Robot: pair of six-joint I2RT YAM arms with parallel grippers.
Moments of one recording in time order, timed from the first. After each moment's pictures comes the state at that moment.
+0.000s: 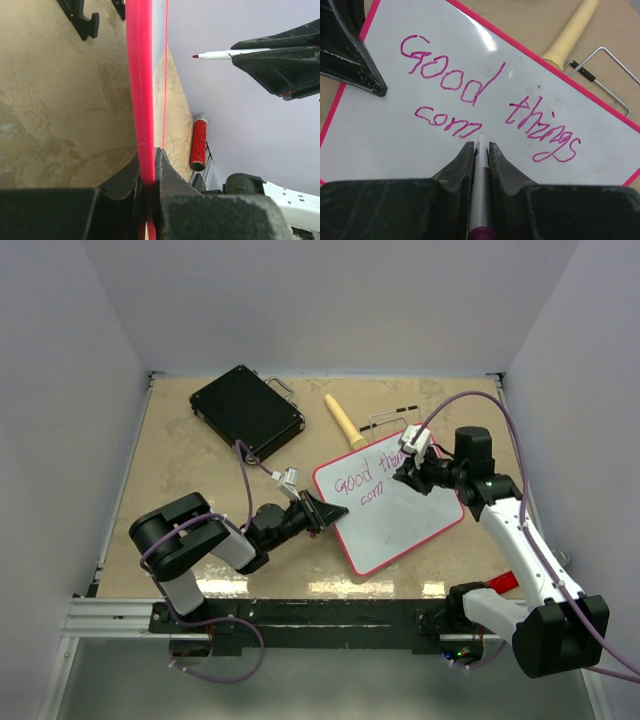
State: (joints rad) left arm -0.88 1.72 0.36 1.30 0.04 -1.05; right arm 0.17 1.07 0.87 -0.44 -0.67 -0.59
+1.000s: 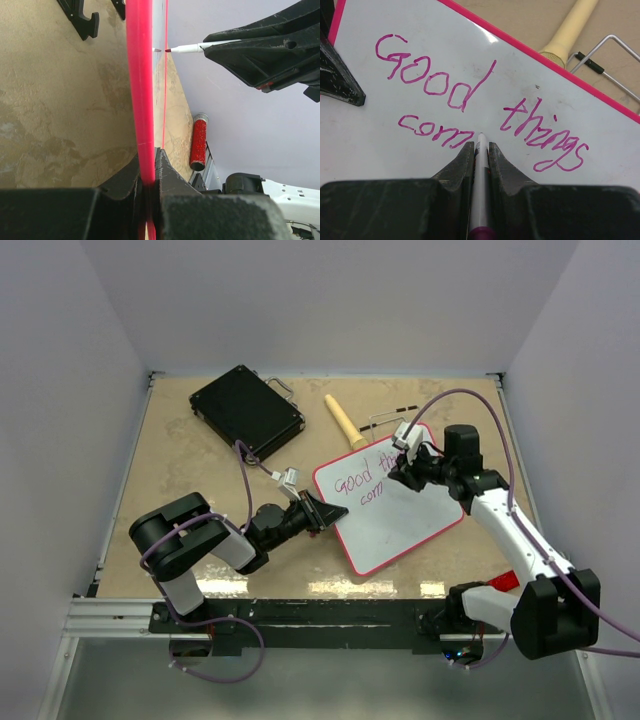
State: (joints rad) left arm -0.88 1.72 0.36 1.31 0.04 -1.05; right arm 0.19 1.17 0.85 -0.34 -0.63 -0.54
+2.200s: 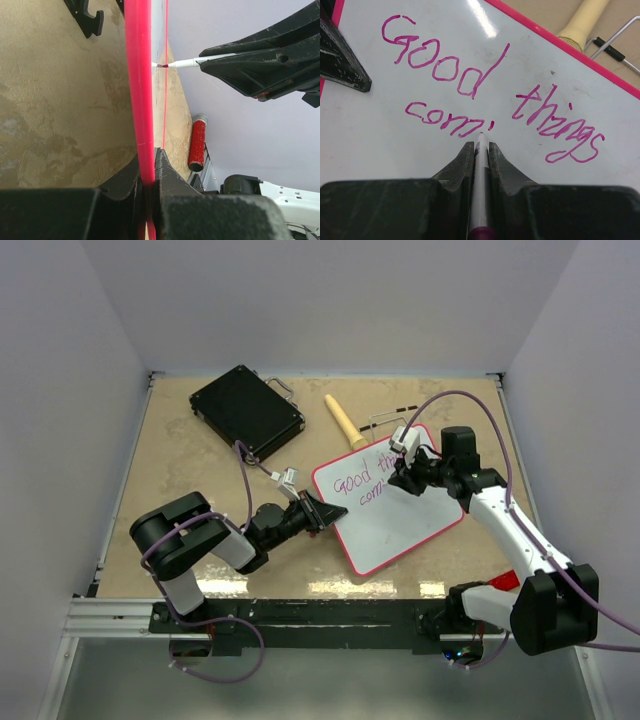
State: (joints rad) left arm -0.87 1.73 0.36 1.30 0.04 -1.07; right arm 0.20 1.19 0.86 -0.40 -0.62 -0.56
